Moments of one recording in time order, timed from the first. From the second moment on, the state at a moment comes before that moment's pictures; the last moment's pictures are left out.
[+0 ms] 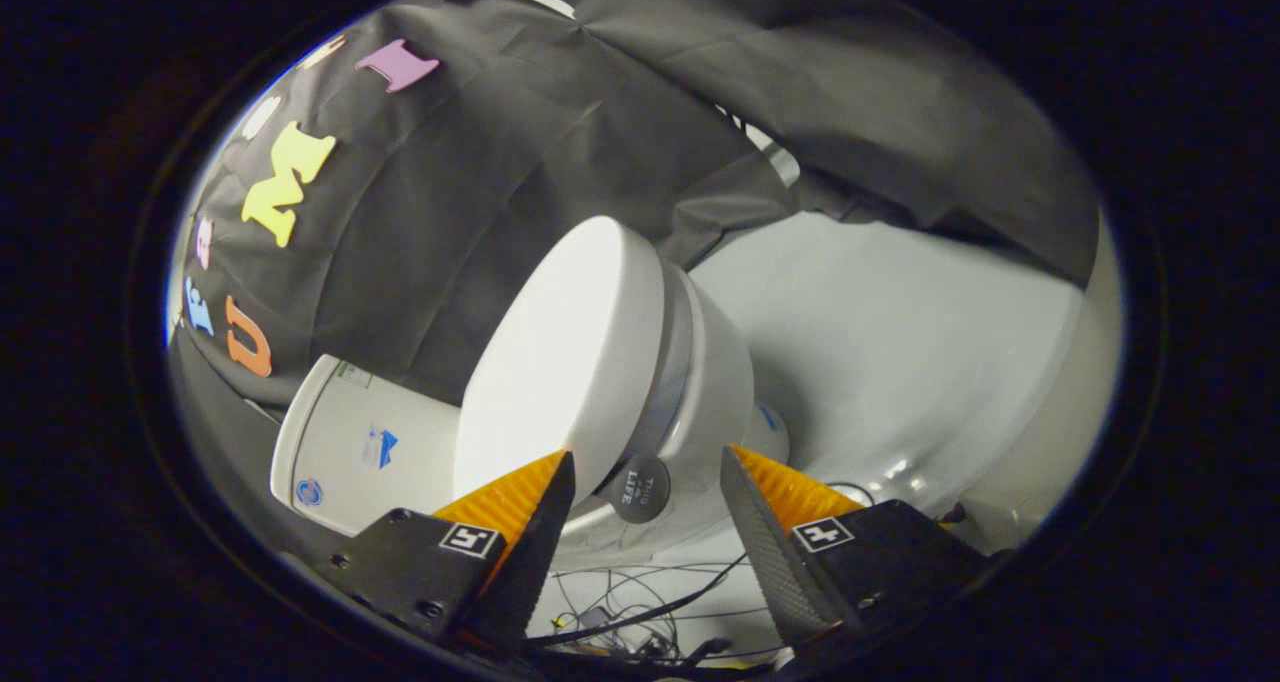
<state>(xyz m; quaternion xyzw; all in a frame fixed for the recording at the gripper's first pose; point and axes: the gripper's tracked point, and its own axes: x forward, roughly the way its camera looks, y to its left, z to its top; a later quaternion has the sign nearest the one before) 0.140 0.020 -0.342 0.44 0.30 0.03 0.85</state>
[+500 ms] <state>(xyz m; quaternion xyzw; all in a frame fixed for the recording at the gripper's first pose) 0.155 0.040 -0.363 0.52 0.32 0.06 0.79</state>
